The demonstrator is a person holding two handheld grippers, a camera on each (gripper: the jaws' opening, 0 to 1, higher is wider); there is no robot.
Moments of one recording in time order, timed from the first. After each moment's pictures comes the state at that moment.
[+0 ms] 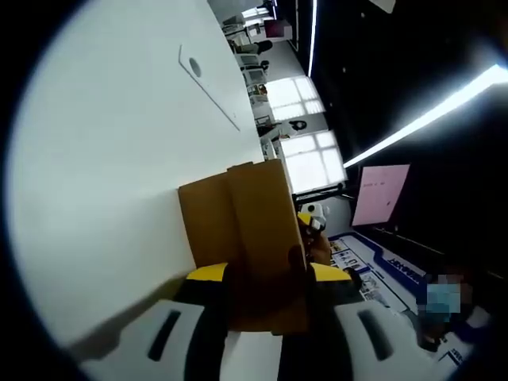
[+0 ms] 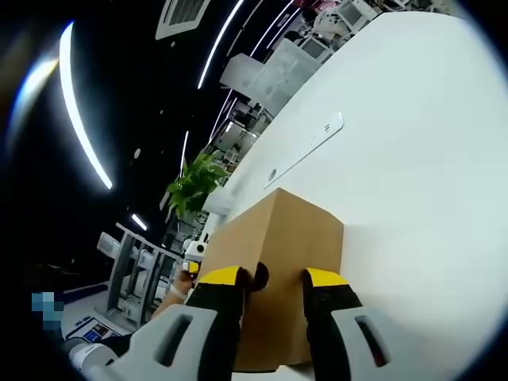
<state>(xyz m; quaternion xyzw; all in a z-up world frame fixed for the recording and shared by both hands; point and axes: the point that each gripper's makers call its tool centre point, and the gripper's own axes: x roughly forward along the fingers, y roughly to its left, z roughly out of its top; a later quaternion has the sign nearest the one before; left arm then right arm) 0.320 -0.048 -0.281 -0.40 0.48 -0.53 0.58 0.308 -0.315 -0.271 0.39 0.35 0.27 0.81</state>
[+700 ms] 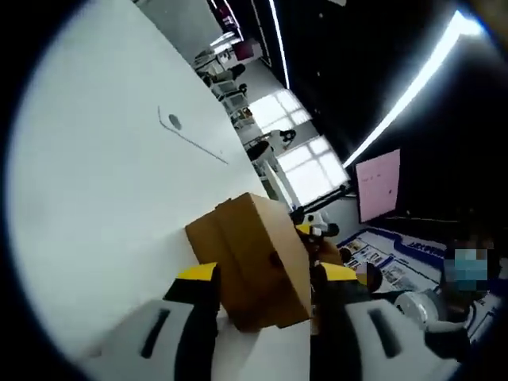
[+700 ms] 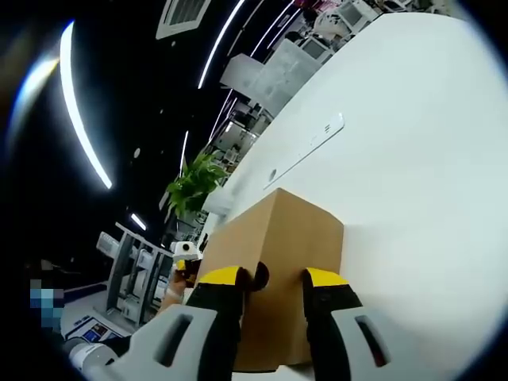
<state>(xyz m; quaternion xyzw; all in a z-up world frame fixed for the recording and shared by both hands) 0.334 -0.004 -0.247 -0.32 0.36 -0.55 0.68 0.314 -0.323 -0.270 0.39 0.35 0.27 0.81</state>
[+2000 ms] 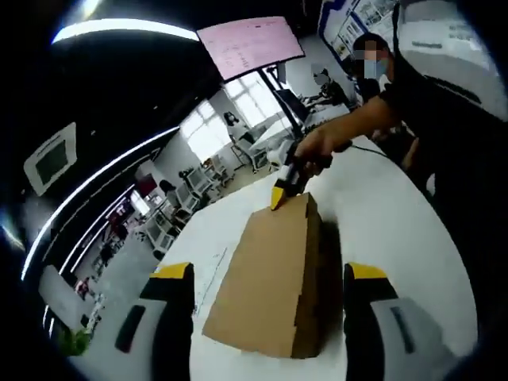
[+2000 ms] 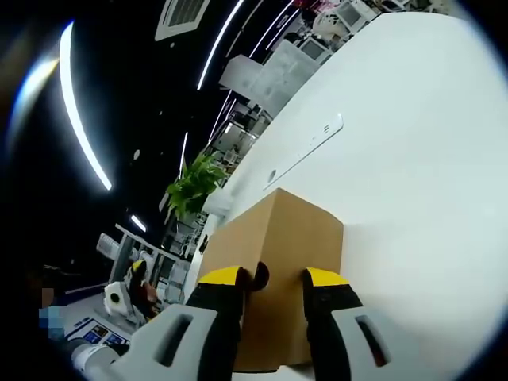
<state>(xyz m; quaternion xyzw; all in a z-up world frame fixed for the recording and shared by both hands) 0.237 -0.093 -0.174 0.39 -0.01 -0.53 0.75 0.307 -0.314 -0.271 0.40 0.34 0.27 0.81</state>
